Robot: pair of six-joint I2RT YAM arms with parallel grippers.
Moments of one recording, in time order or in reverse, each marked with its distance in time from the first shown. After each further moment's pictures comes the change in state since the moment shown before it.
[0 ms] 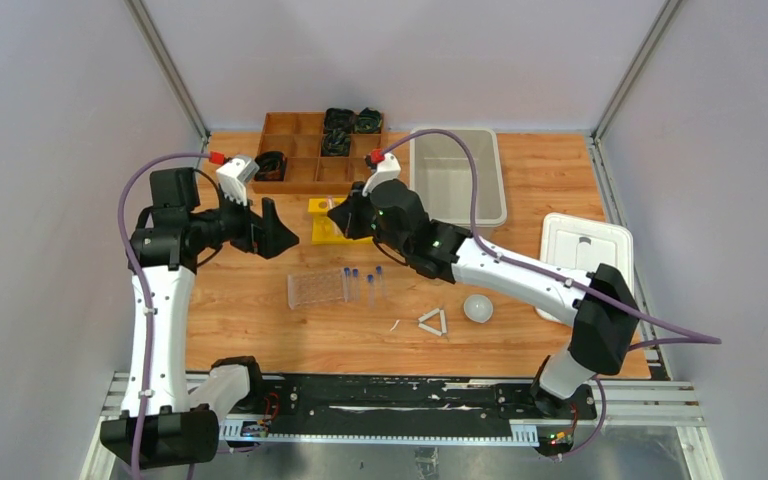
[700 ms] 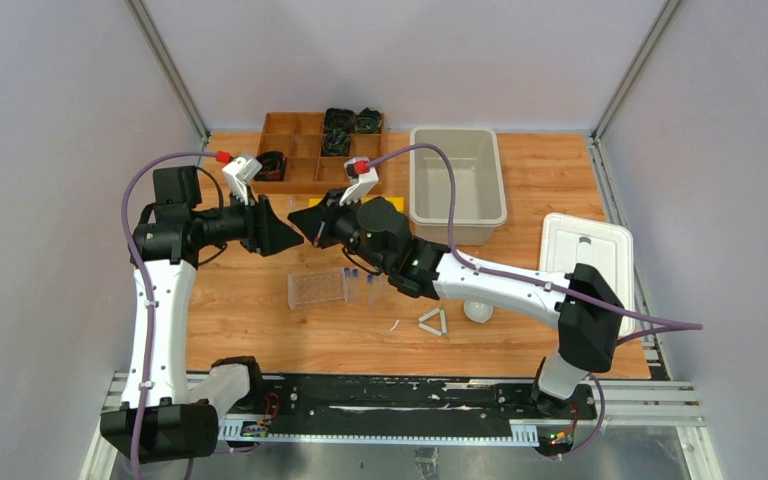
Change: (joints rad) left arm 0.000 0.016 0.000 -0.002 0.246 -0.024; right arm 0.128 0.061 0.009 0.344 -0.004 0.074
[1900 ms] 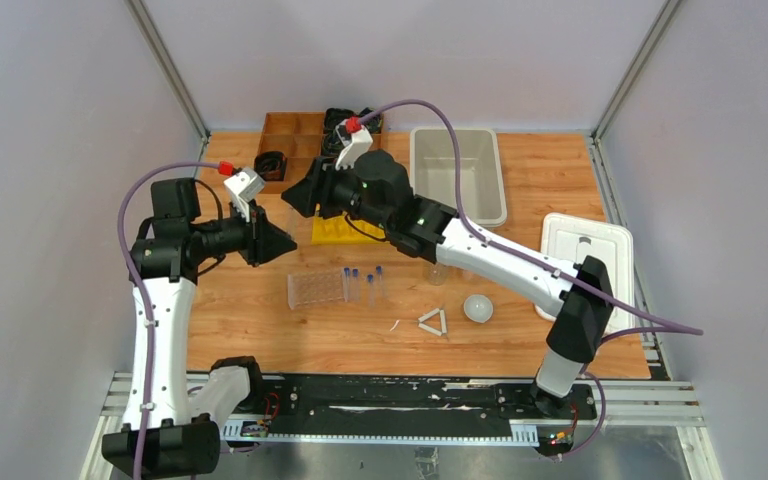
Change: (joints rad) left arm 0.001 -0.069 -0.052 -0.016 -0.002 0.159; right arm -0.089 0.058 0.283 -0.317 -0.178 -0.001
